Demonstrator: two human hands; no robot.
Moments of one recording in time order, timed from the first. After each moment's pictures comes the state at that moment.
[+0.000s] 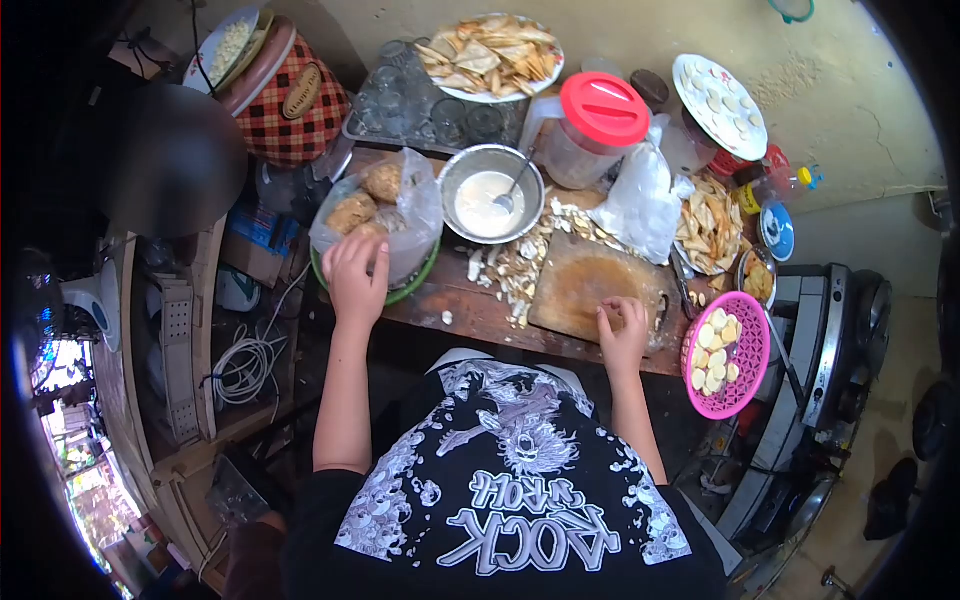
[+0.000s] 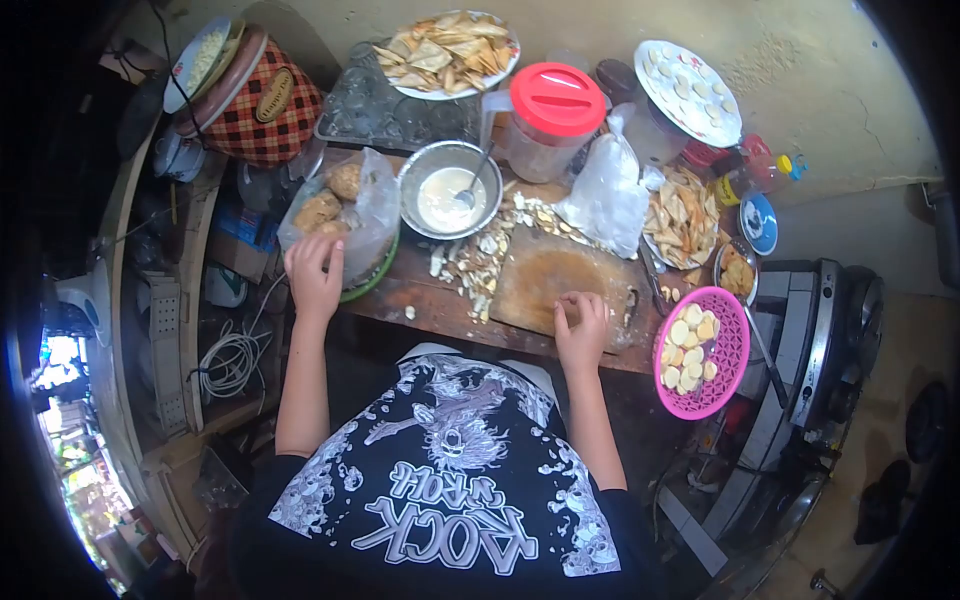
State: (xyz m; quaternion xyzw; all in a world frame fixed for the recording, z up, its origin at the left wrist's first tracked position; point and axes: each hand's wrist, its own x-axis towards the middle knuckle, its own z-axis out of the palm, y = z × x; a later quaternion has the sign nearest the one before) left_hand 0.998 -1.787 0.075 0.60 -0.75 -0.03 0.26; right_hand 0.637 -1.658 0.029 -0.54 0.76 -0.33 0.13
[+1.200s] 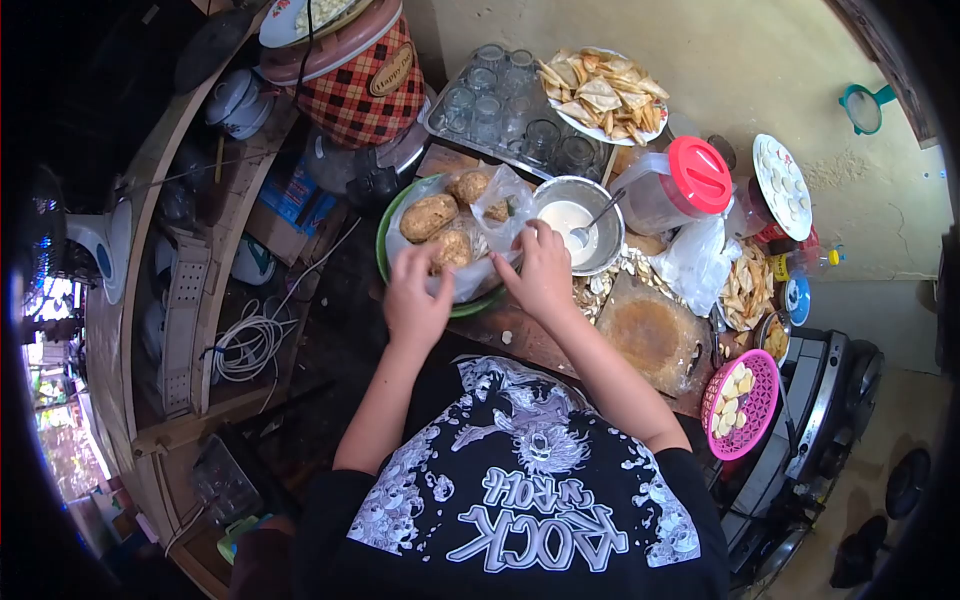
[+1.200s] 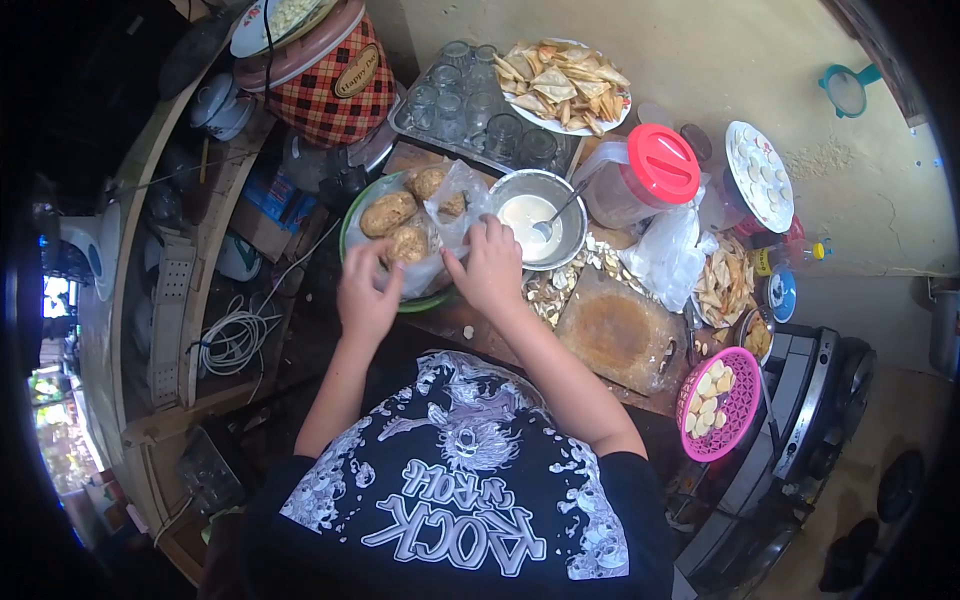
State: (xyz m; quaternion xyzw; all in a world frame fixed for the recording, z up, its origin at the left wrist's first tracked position) left_hand 1.036 -1.773 0.080 0.68 -0.63 -0.16 0.34; right_hand 0.854 -1.818 0.065 -0.75 0.60 -0.23 0.15
